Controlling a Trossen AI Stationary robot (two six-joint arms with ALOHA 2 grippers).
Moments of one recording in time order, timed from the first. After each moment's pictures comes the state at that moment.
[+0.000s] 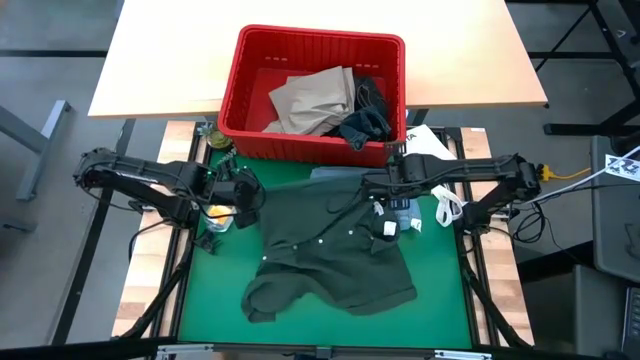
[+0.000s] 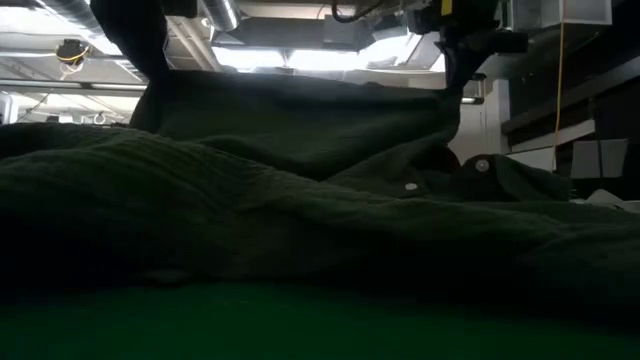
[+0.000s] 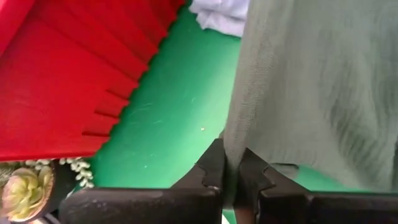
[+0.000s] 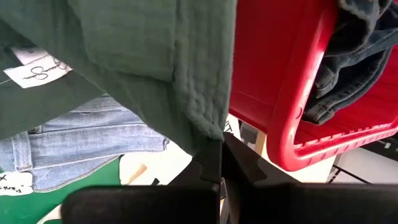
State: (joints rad) left arm -0.12 1.12 1.03 -1.08 -0.47 -0.43; right arm 0.04 1.61 1.54 -1.48 0.62 -0.11
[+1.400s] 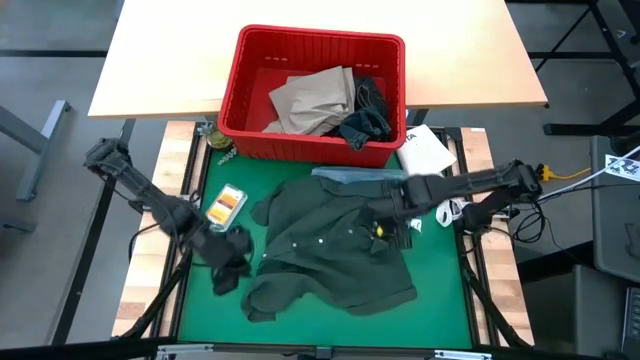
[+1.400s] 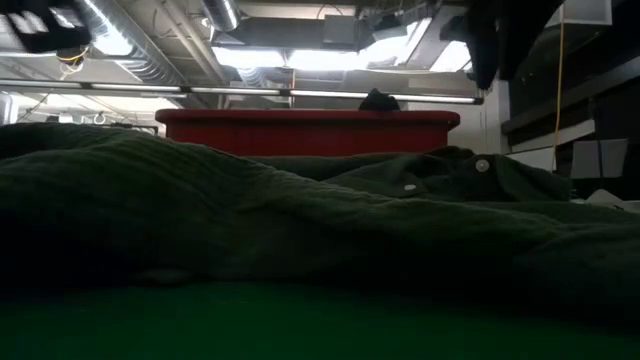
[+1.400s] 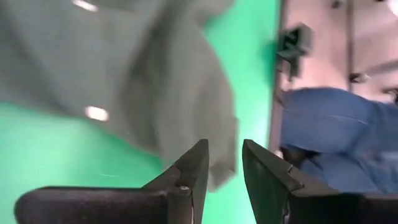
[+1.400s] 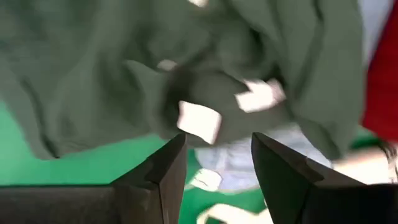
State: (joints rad) left arm -0.65 1.14 0.87 -0.60 -0.09 -0.93; right arm 0.24 1.61 1.54 -1.41 0.12 0.09
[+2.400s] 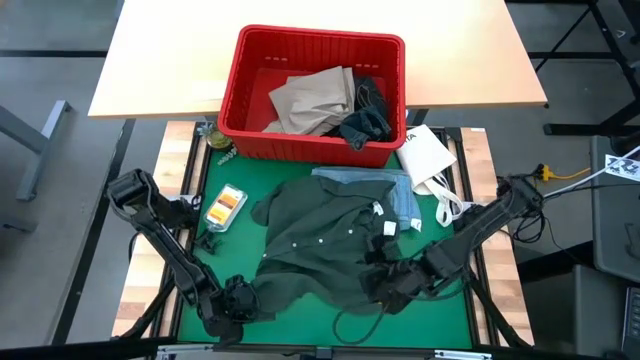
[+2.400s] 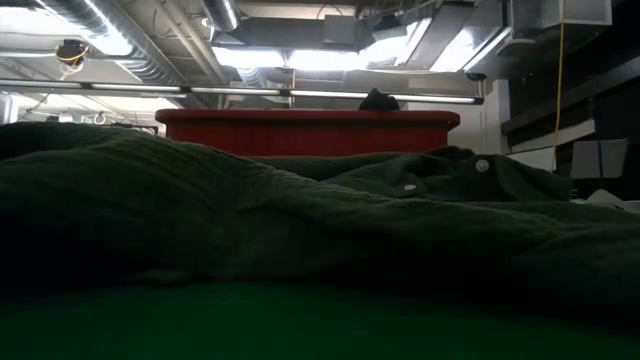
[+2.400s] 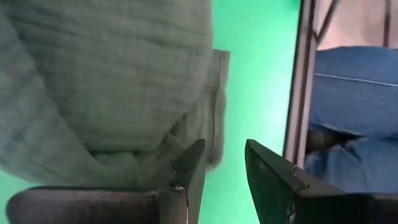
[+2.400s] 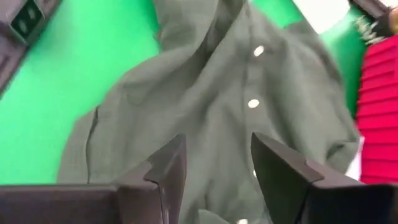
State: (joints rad) left arm -0.93 1.66 0.84 -0.19 -0.24 -1.17; right arm 0.65 1.70 1.54 -0.93 0.44 0.08
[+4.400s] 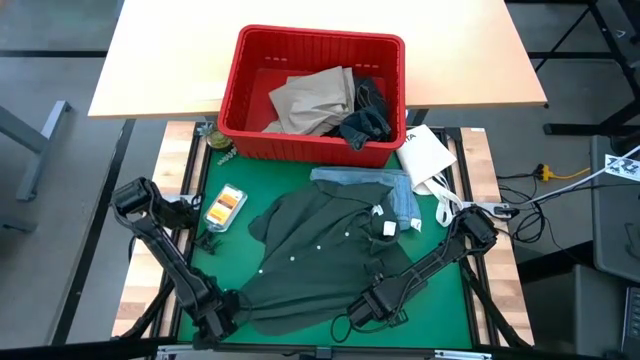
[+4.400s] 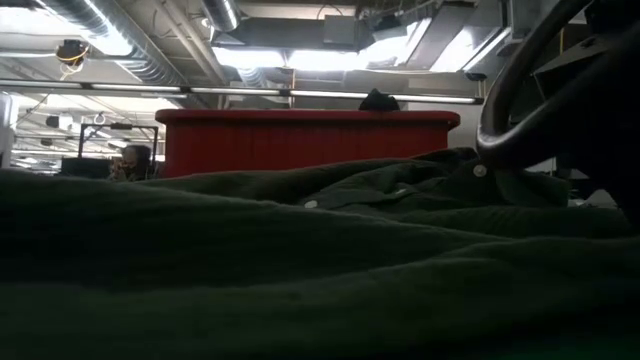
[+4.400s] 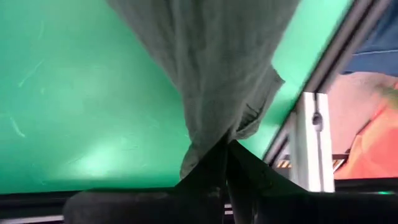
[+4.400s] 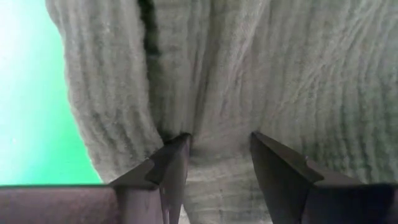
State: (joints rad) left arm -0.94 1.74 1.07 -0.80 0.37 -1.18; right arm 0.65 2.15 1.54 -1.16 -0.06 0.24
